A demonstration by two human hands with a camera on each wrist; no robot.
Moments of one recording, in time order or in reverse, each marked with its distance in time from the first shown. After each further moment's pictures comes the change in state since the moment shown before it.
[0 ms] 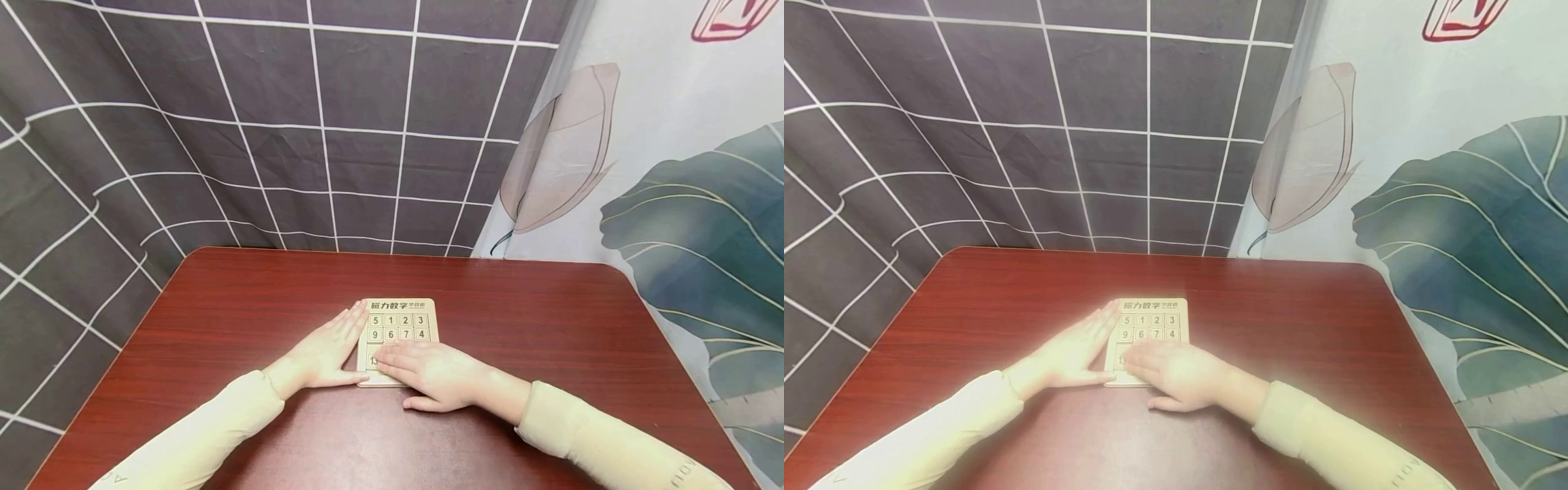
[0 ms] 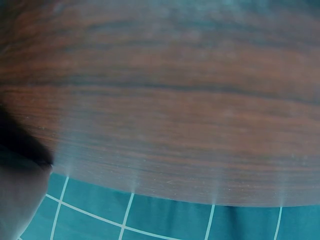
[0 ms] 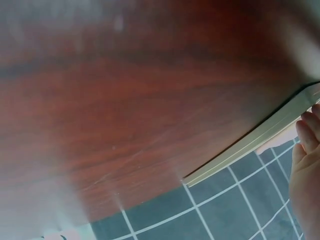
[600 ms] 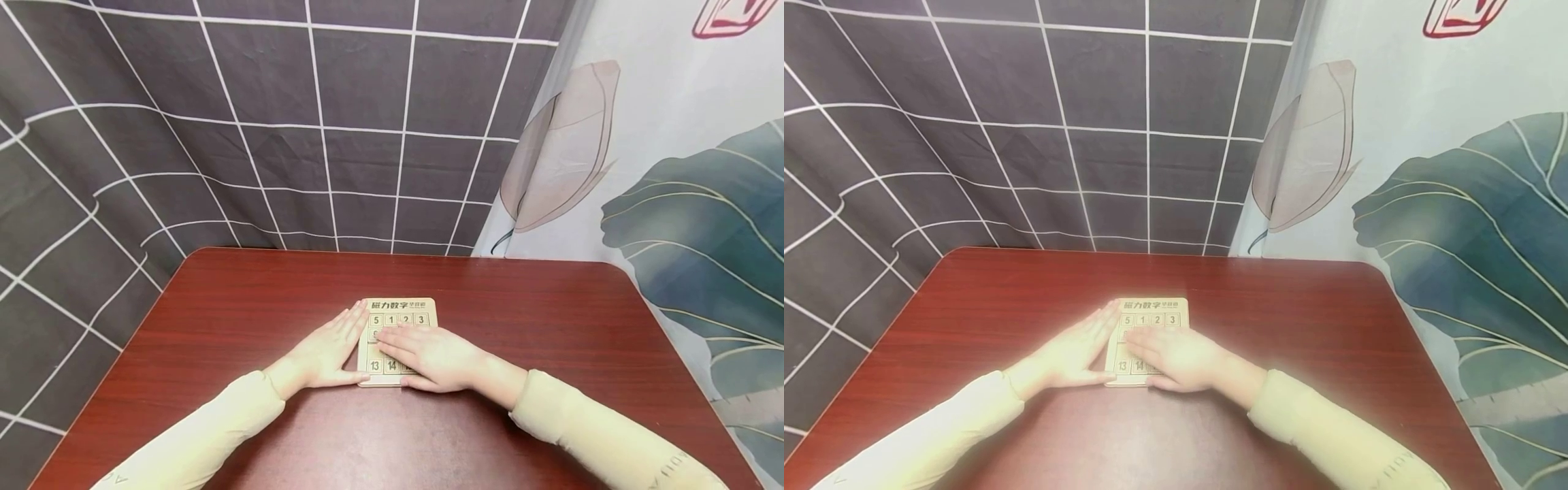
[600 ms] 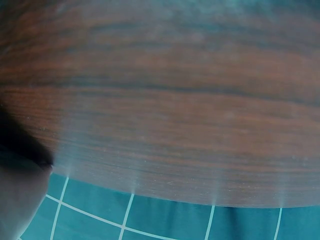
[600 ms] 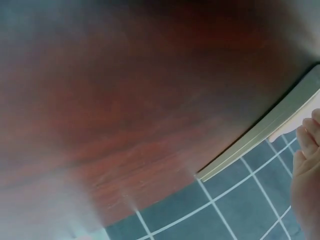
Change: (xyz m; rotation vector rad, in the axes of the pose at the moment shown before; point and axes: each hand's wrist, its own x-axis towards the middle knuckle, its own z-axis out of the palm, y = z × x) left_hand 0.001 0.000 0.002 0.010 -0.015 -0.013; right_hand 0.006 0.015 -0.003 -0.009 -0.033 0.095
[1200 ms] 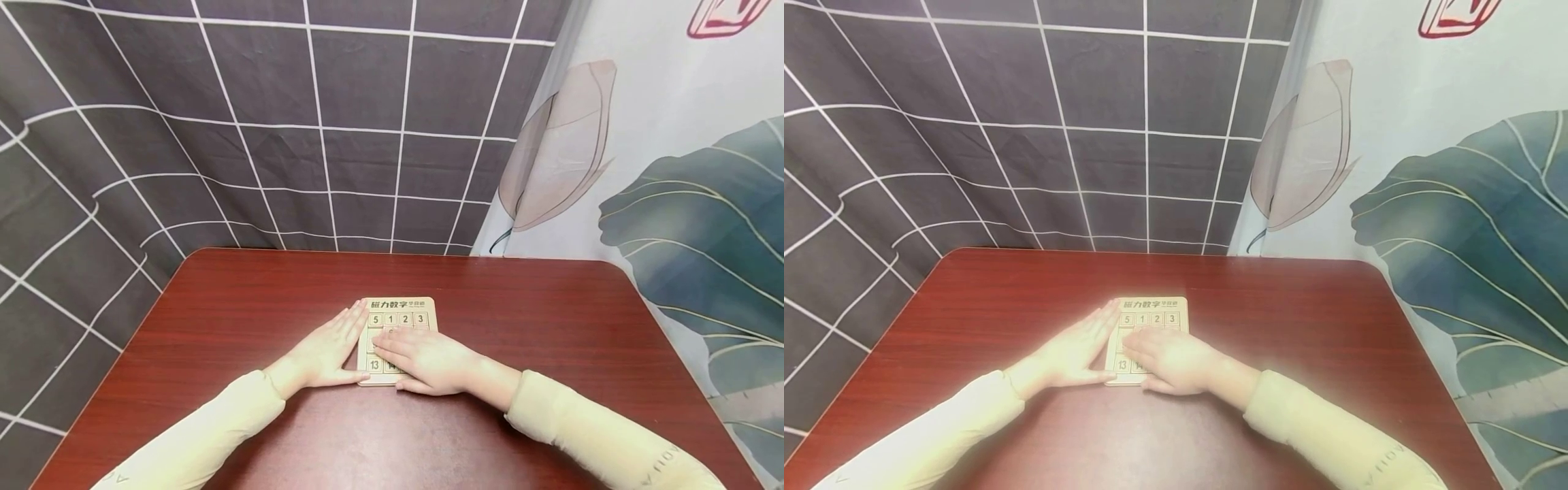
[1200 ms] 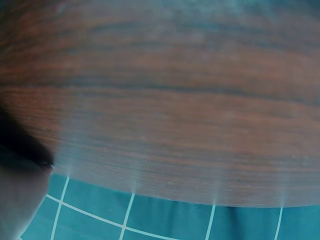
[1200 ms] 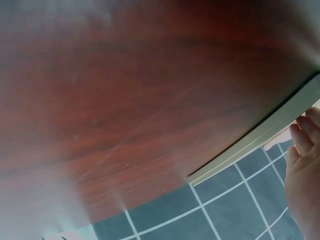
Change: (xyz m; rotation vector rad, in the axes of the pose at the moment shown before) left_hand 0.000 0.004 -0.007 -0.021 -0.002 0.000; right_hand 0.003 -0.007 0.005 0.017 -0.031 0.015
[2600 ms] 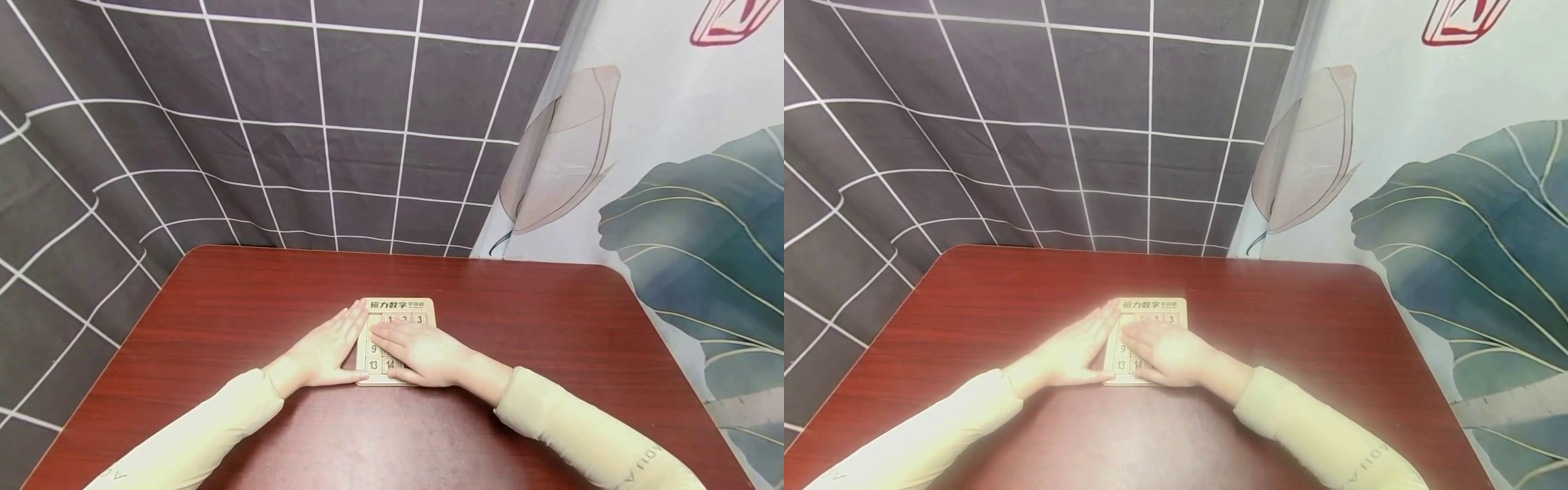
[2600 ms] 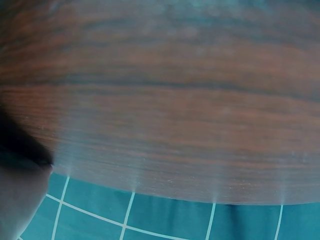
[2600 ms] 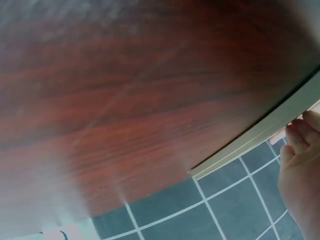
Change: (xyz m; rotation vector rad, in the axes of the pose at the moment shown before) left_hand -0.001 -0.001 0.000 0.028 0.019 0.016; right_hand 0.013 0.005 -0.004 0.085 -0.076 0.122
